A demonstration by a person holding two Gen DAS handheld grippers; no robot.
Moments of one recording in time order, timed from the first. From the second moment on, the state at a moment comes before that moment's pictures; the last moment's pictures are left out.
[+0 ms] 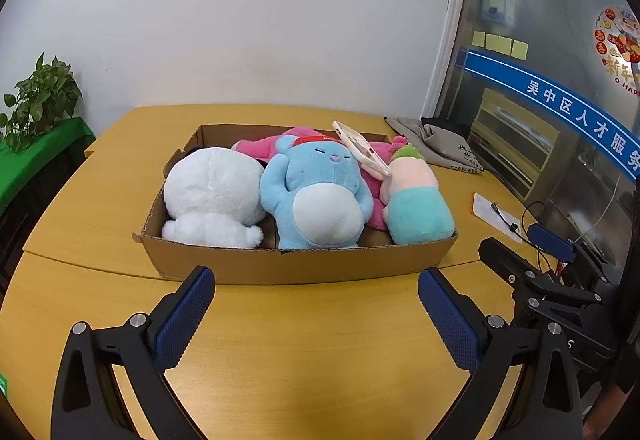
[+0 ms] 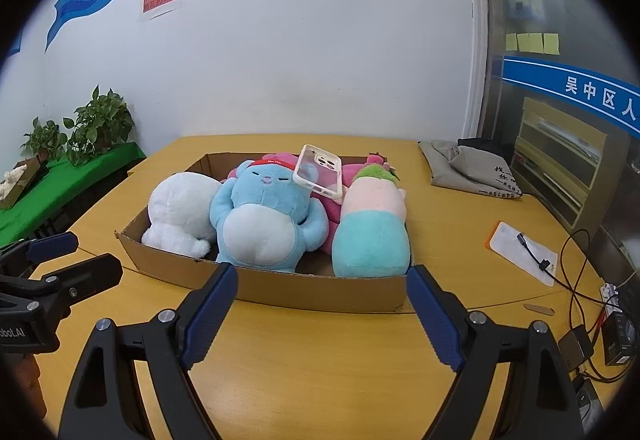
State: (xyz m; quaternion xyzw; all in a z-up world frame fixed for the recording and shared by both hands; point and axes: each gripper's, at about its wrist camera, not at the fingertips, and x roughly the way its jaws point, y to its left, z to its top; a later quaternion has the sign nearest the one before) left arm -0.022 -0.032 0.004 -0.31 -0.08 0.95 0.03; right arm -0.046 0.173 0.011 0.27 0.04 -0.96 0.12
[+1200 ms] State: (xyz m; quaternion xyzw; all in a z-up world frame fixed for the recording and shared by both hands) left arm -0.011 -0.011 -0.004 -0.31 -0.04 0.95 0.00; right arm -0.037 0.169 -0.011 0.28 0.04 -0.95 0.11
